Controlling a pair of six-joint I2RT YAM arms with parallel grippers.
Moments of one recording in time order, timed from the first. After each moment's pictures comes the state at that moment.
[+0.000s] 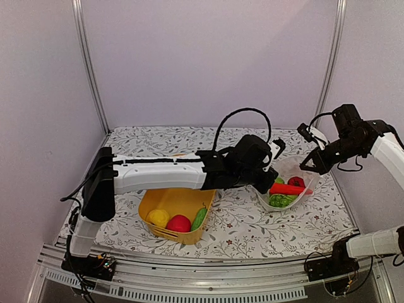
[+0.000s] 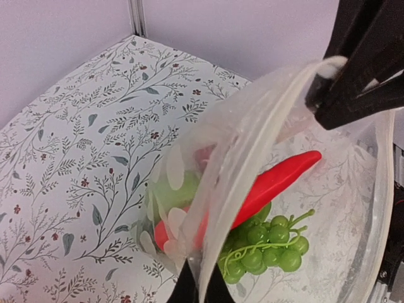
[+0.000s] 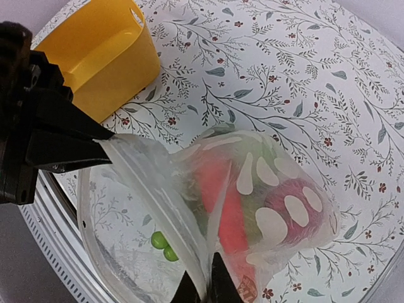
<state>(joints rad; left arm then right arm) -1.20 2.23 1.94 -0.25 -0.20 -0.16 0.20 1.16 1.19 -1.07 -0.44 -0.38</state>
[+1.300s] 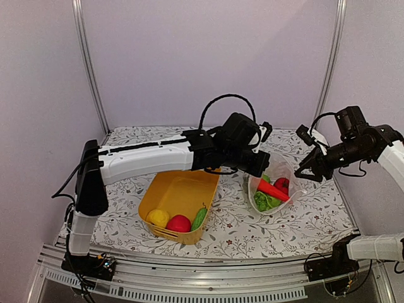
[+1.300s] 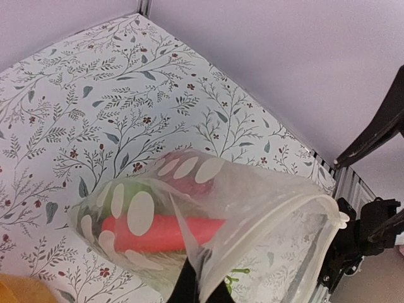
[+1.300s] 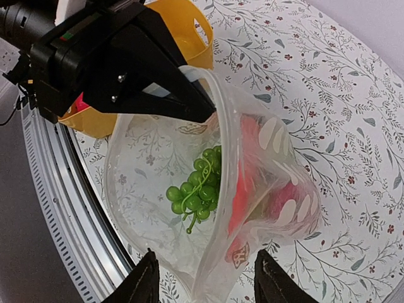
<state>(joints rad) -1.13 2.17 2.01 -0.41 -0.04 -0.39 0.27 1.06 1.17 -1.08 -0.54 -0.46</state>
